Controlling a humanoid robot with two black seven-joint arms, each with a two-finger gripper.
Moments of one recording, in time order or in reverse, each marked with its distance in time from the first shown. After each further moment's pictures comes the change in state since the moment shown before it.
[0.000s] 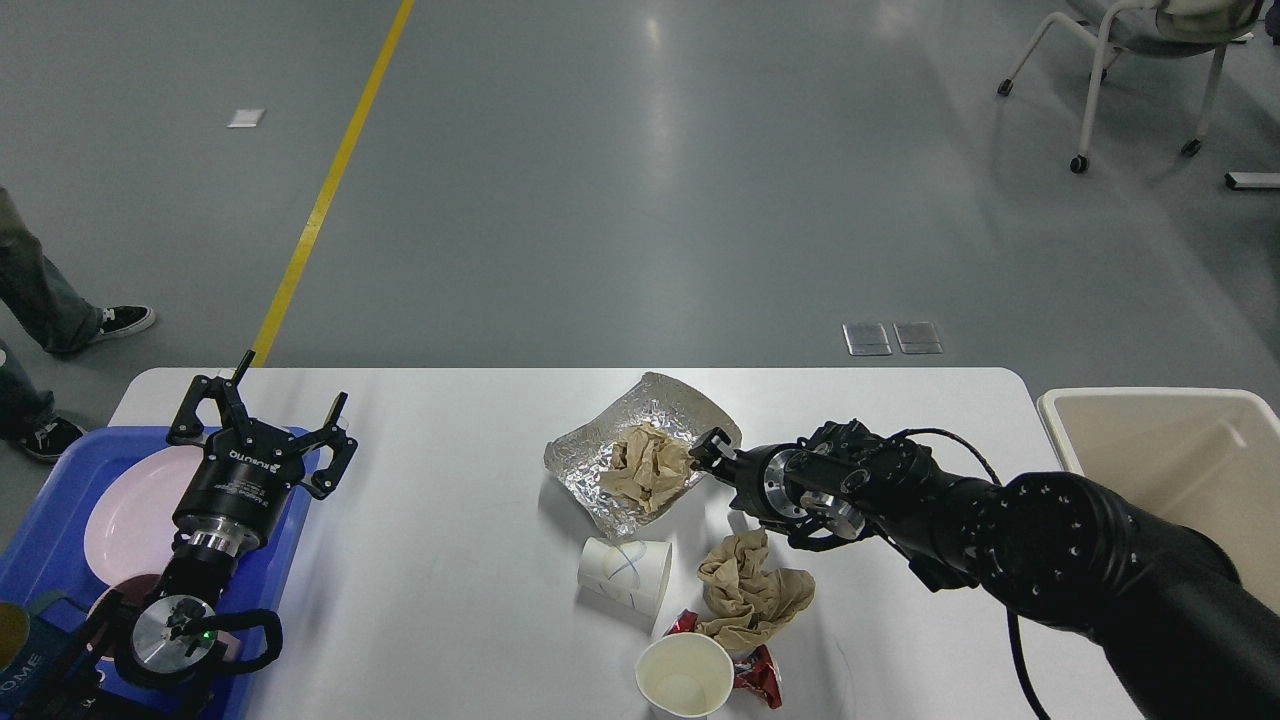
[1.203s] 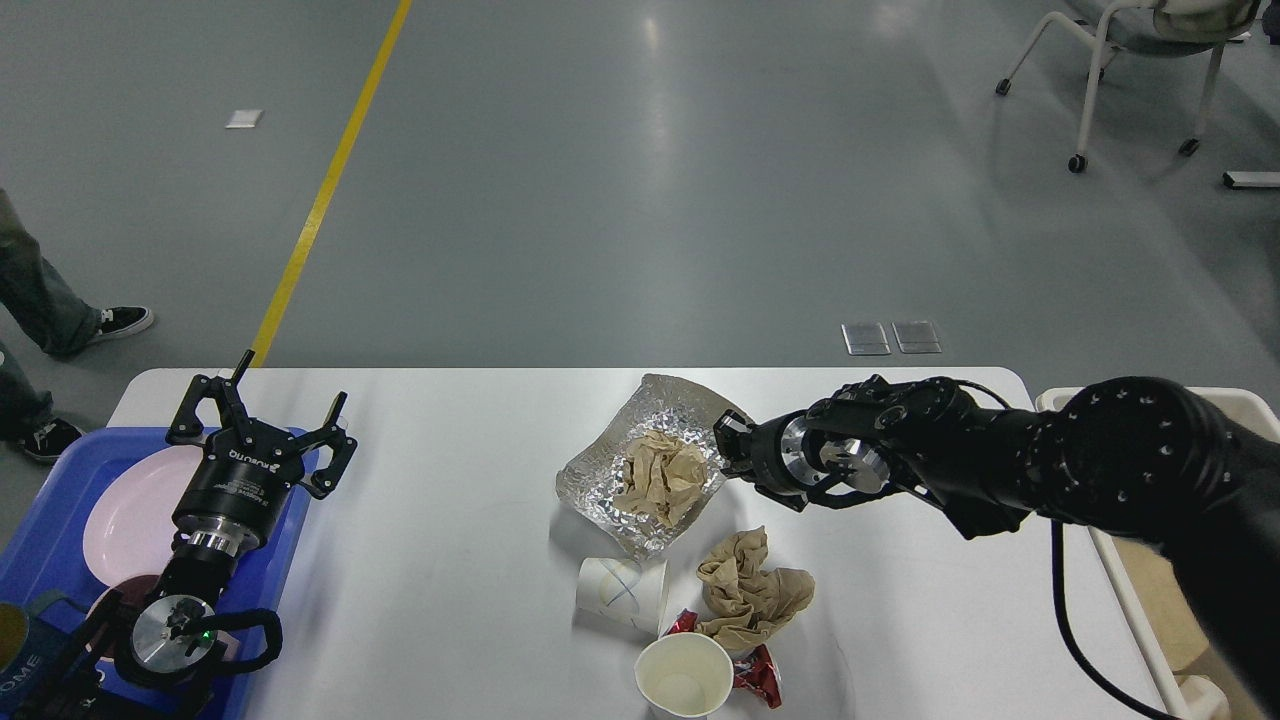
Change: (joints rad) left arm -0.001 0.000 -0.001 0.000 0.000 0.000 0.000; right arm 0.215 -0.140 0.043 0.284 0.031 0.007 -0.093
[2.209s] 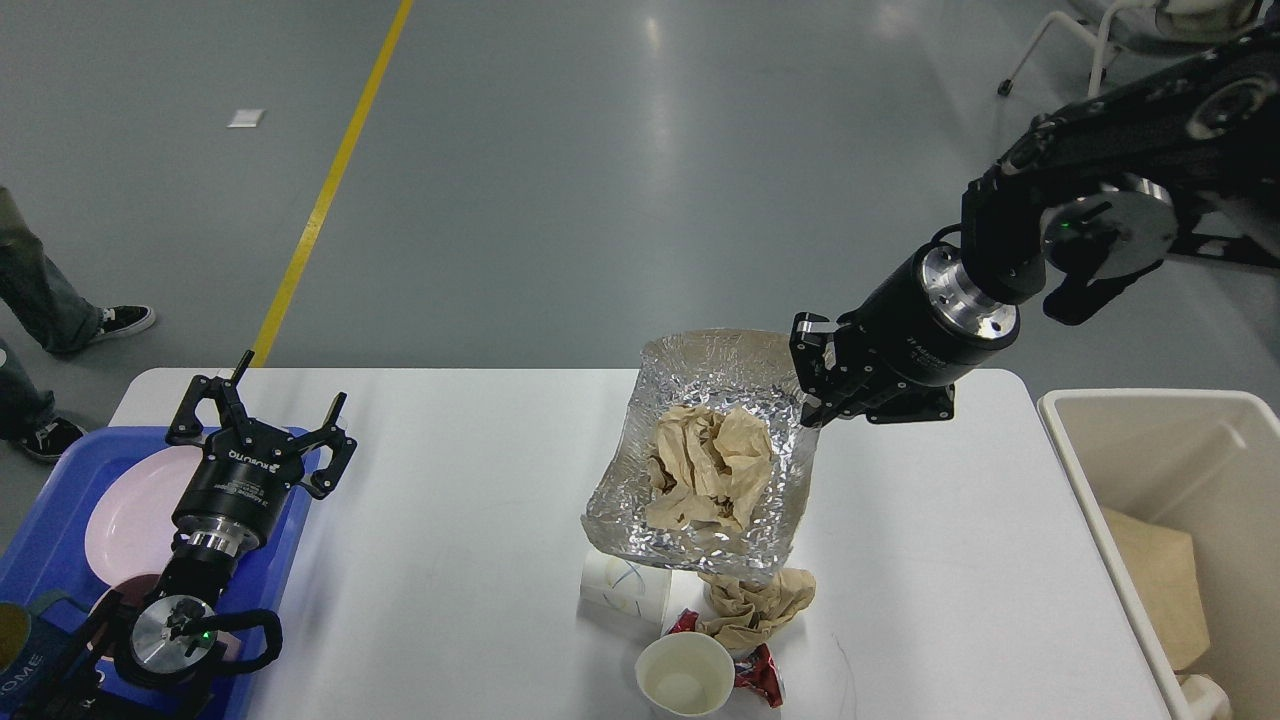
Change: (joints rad) left arm 0.000 0.001 0.000 0.000 0.000 0.000 0.000; right arm 0.973 -0.290 -0.319 0.830 -0.003 0.435 -0.024
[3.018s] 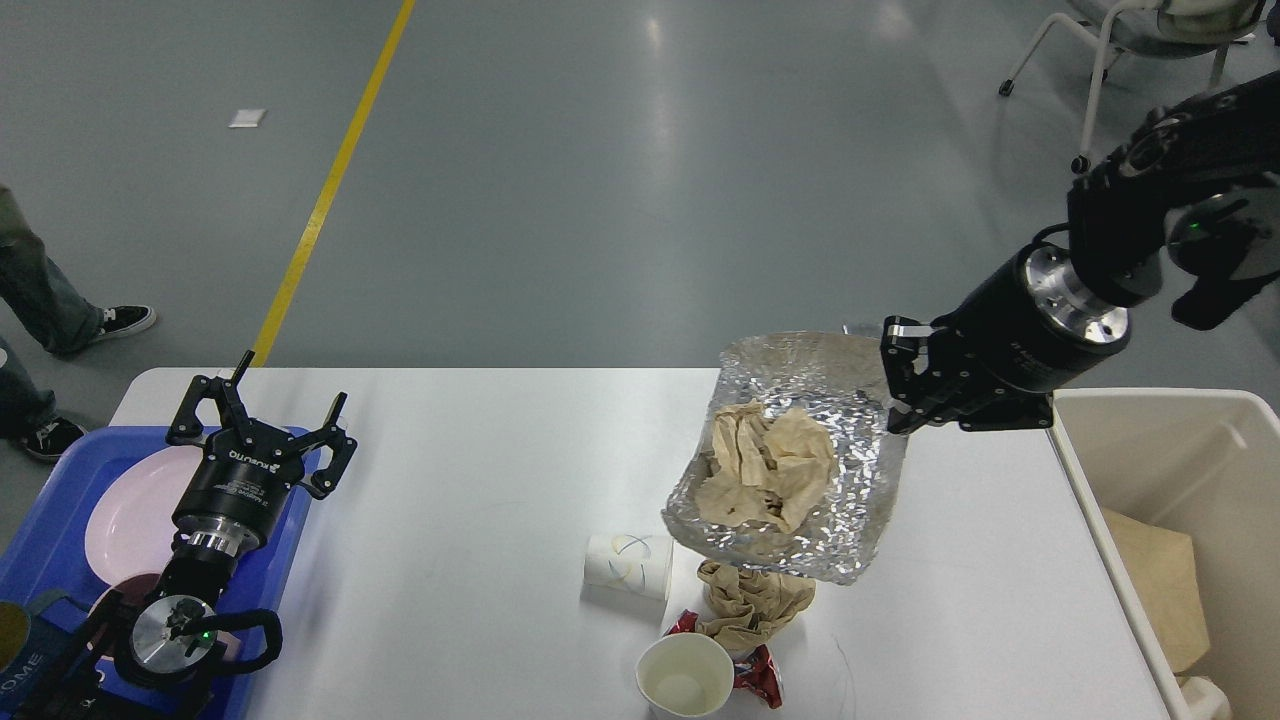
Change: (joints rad) left arm 0.000 -0.001 0.000 0.000 0.000 0.000 0.000; right arm 0.027 -0.099 -0.205 0.032 -0.086 0.017 0.065
